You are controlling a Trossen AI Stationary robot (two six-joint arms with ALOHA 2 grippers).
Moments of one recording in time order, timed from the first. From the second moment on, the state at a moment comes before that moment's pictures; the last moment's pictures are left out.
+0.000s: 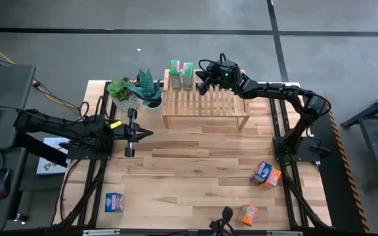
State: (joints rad) left arm -0.12 0.59 0.28 0.46 -0.09 0.24; right arm -0.59 1.70 1.12 0.34 -0.05 0.01
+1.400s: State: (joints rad) left arm -0.12 0.59 0.28 0.51 -0.29 0.24; right arm -0.10 0.73 0.29 0.79 0.09 -0.05
